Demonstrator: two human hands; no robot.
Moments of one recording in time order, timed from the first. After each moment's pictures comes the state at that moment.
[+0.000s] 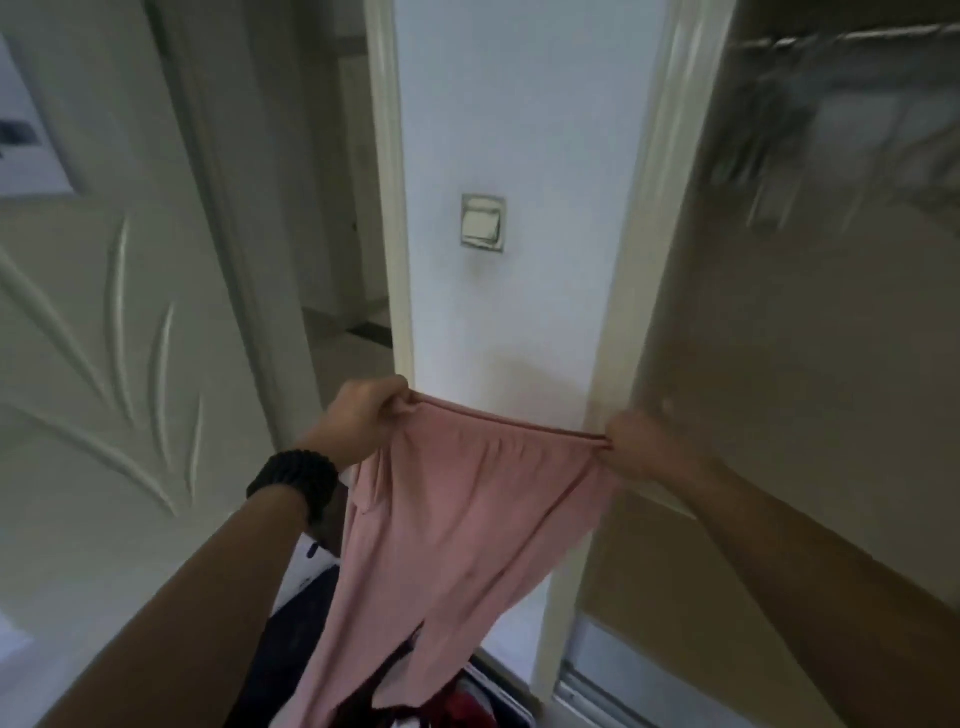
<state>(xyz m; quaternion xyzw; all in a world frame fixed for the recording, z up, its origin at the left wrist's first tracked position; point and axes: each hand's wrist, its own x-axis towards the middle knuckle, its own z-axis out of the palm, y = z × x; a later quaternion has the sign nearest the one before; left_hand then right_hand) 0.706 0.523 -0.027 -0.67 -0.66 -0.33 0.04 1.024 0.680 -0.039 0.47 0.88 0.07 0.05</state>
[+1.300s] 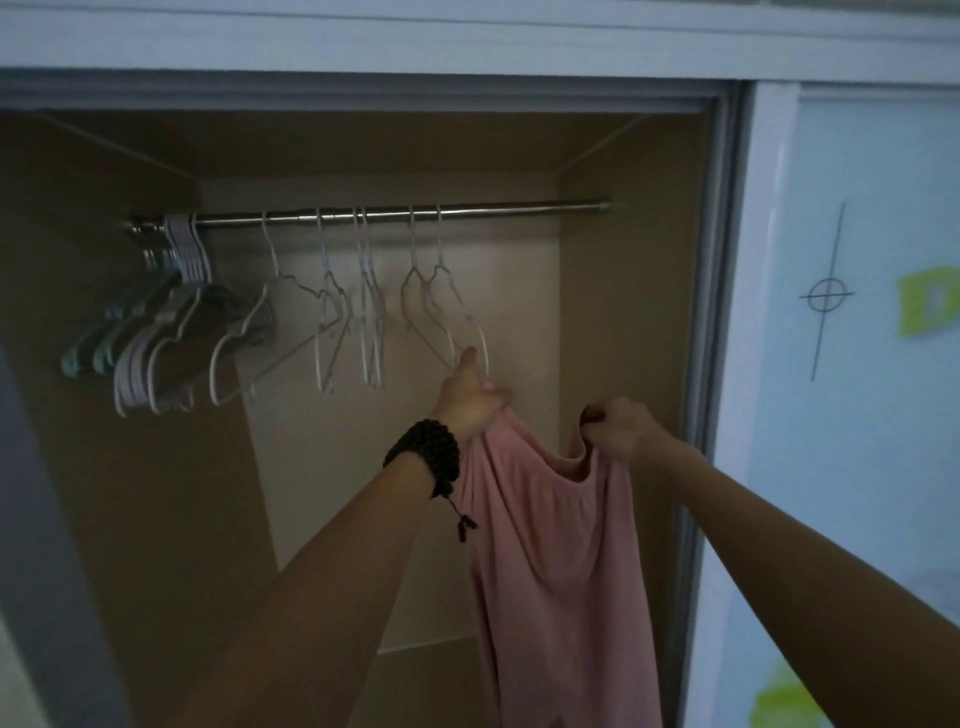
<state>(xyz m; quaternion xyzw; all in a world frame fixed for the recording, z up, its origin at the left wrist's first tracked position) 1.427 0.777 0.141 -0.75 -0.39 -0.41 -0.34 1.619 0.697 0.119 0.76 0.58 -0.07 -0.29</state>
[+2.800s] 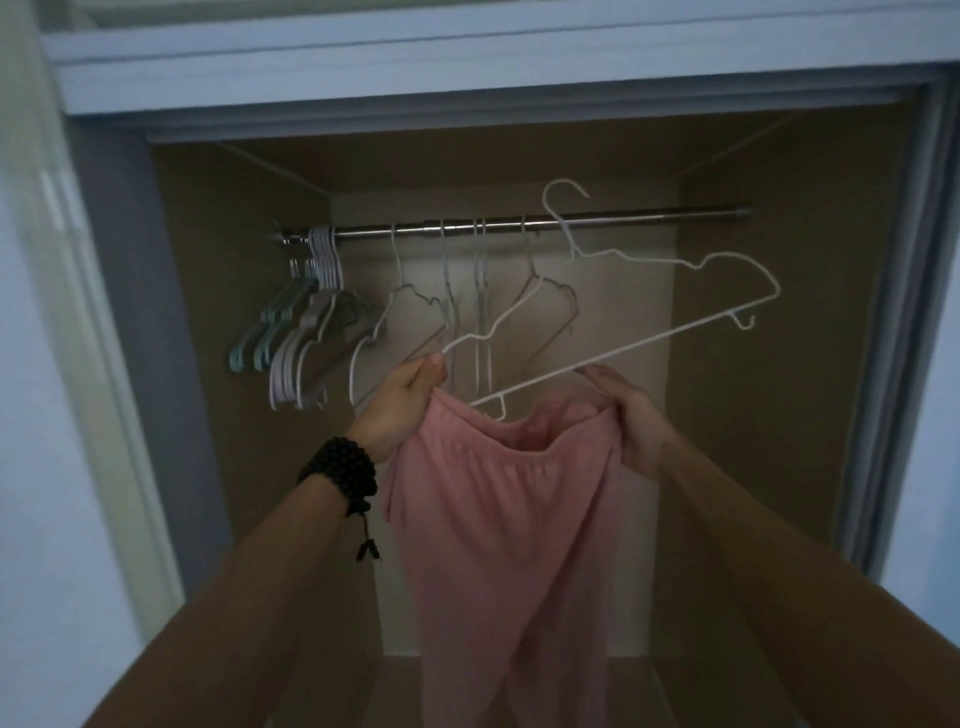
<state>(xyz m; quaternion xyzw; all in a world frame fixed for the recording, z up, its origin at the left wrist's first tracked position) 1.230 0.827 0.158 -0.75 -0.35 -0.50 -0.25 1.500 0.777 0.139 0.32 0.46 -0.51 -0.65</state>
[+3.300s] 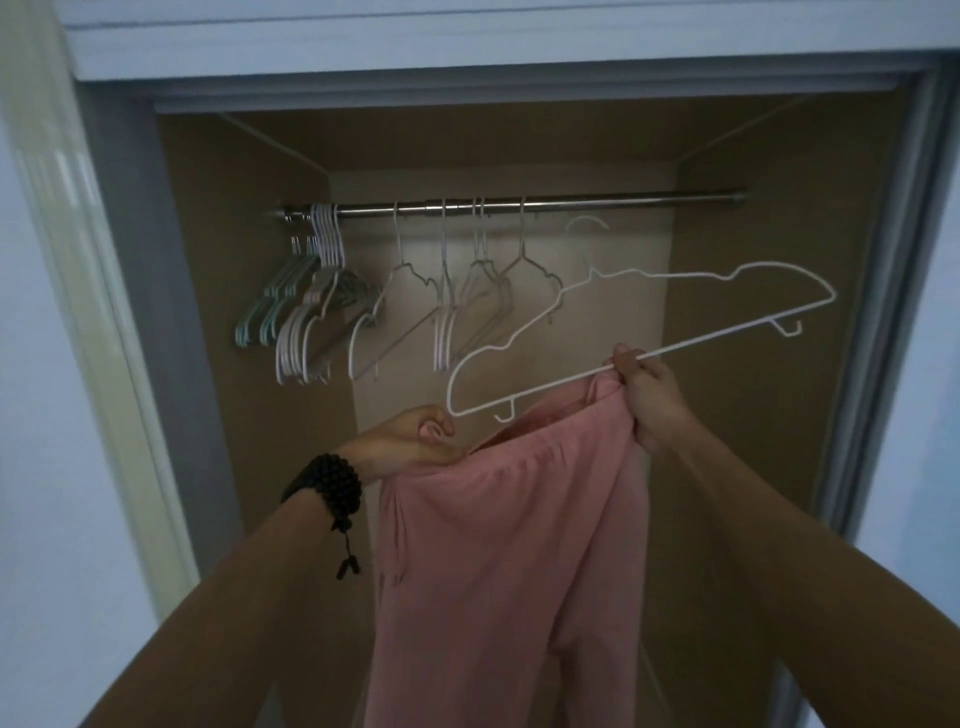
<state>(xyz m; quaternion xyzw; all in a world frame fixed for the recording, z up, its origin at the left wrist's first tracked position) 1.199 0.799 0.115 -0.82 -0.39 -0.25 -0.34 1.499 0.767 0.131 0.42 0.41 -0.31 -0.75</state>
